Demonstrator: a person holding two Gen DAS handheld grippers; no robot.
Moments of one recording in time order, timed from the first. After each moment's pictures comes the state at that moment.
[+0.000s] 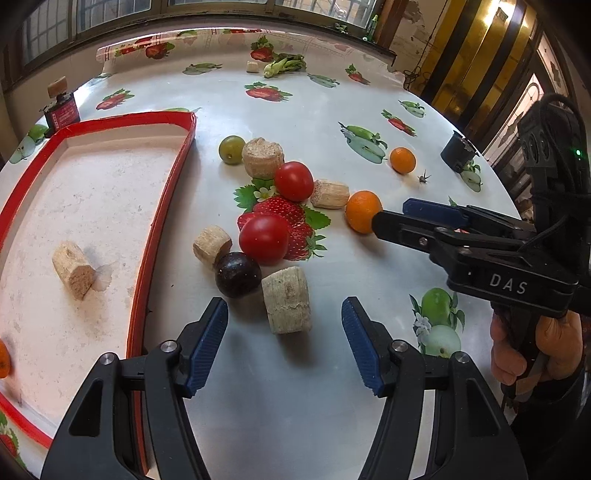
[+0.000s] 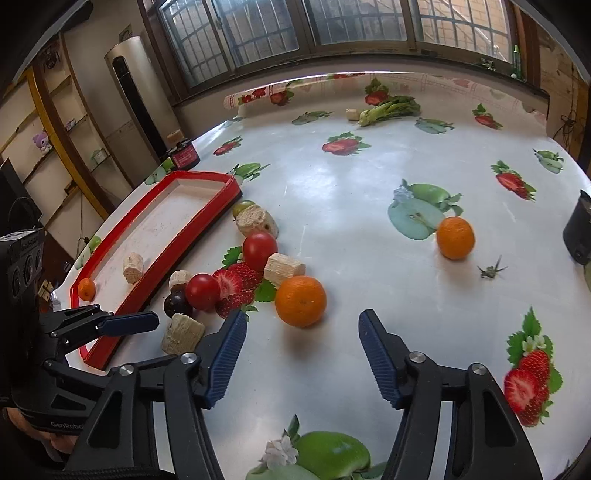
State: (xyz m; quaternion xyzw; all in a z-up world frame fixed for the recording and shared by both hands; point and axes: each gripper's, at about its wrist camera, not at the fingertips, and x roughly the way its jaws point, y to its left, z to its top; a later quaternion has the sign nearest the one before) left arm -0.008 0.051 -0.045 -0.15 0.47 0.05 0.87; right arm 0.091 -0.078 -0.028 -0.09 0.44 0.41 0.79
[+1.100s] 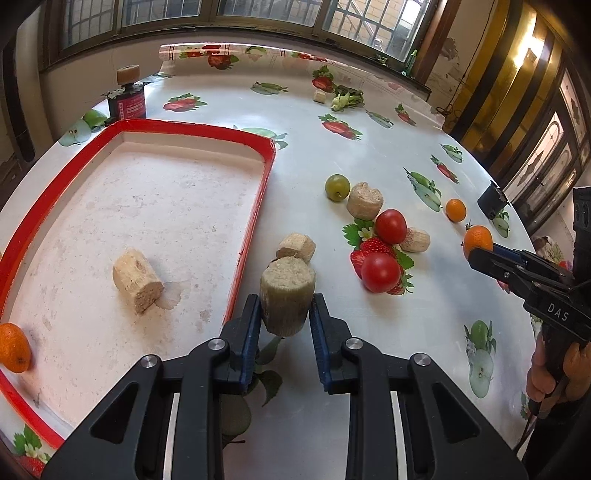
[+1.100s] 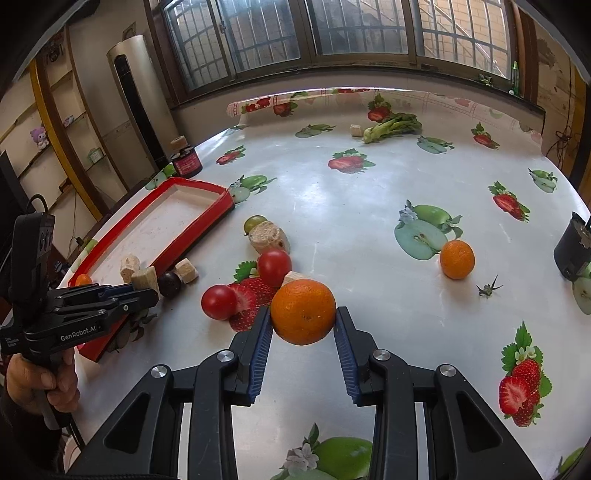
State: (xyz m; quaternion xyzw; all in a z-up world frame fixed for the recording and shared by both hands) left arm -0.036 0.131 -0.039 -0.18 0.43 0.11 0.88; right arm 0.076 -0.068 -0.006 -0.10 0.42 0.40 0.81
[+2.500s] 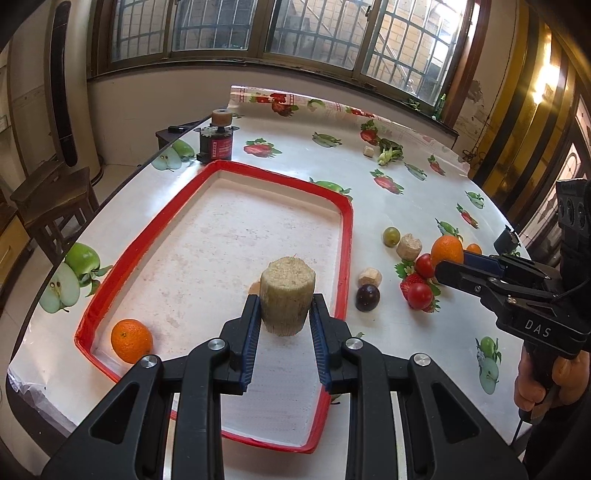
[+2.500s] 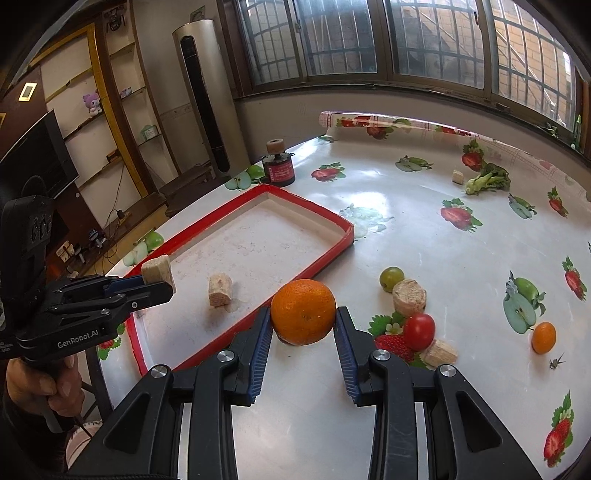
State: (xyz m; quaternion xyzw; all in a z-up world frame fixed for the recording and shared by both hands) left arm -0.109 0.185 0.008 -0.18 0.37 0.18 0.89; right arm 0.015 0.036 0.027 -0.14 0.37 0.50 0.77
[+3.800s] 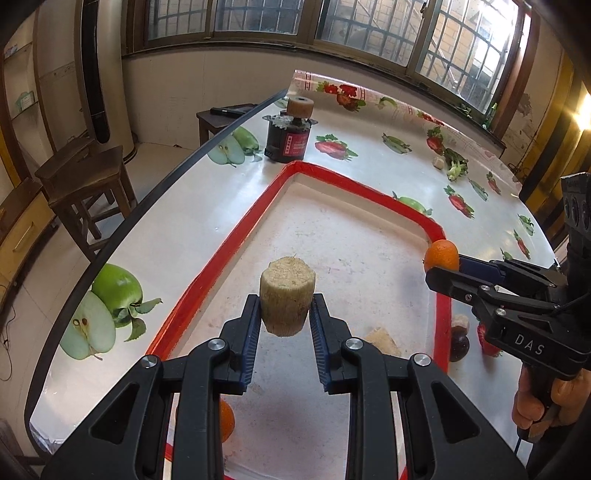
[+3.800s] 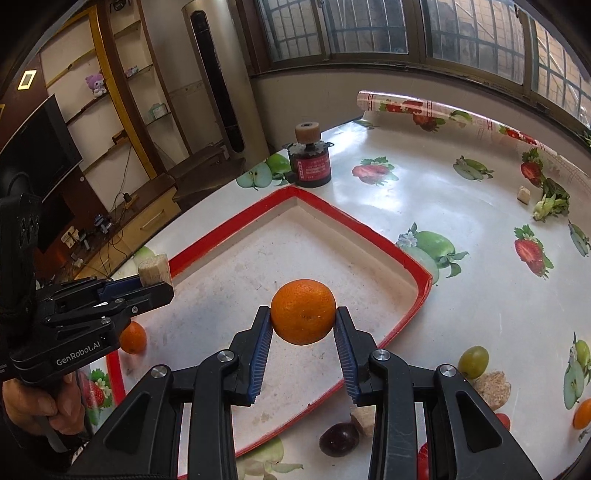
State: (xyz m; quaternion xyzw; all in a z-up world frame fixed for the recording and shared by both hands) left arm -0.083 0.271 -0.020 -0.20 0.40 0.25 0.86; right arm 0.039 0.162 -0.005 -0.17 0.40 0.51 0.74
